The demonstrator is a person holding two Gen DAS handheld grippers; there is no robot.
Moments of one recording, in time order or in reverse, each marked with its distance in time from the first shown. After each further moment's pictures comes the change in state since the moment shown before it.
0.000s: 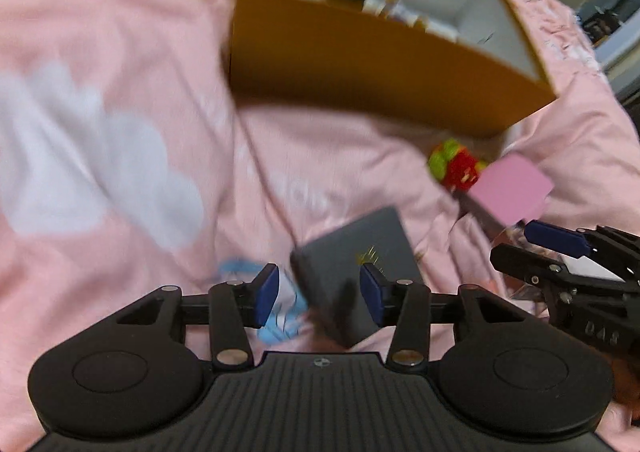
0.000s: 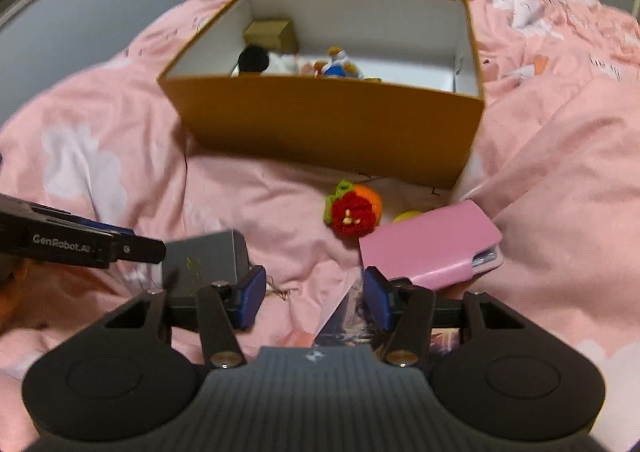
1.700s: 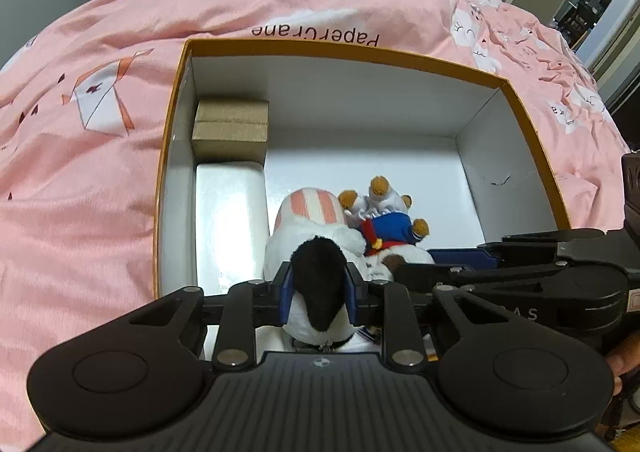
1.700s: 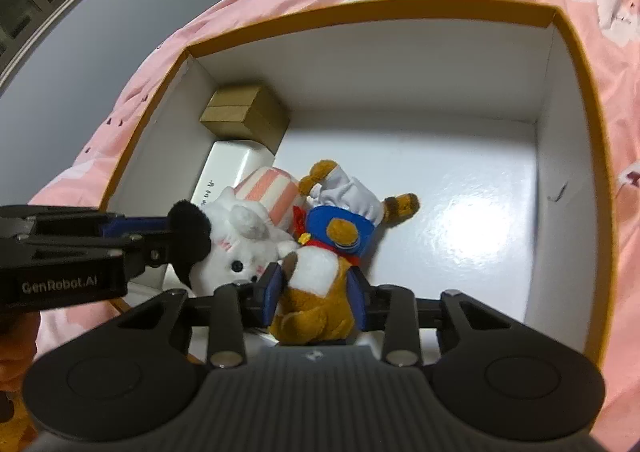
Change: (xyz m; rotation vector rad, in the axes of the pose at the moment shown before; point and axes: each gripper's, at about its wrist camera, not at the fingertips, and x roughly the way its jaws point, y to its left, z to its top) left arm 0.015 -0.031 0.168 0.148 -0.151 0.013; right arm 0.122 -0.076 0.164 0.132 0.061 0.252
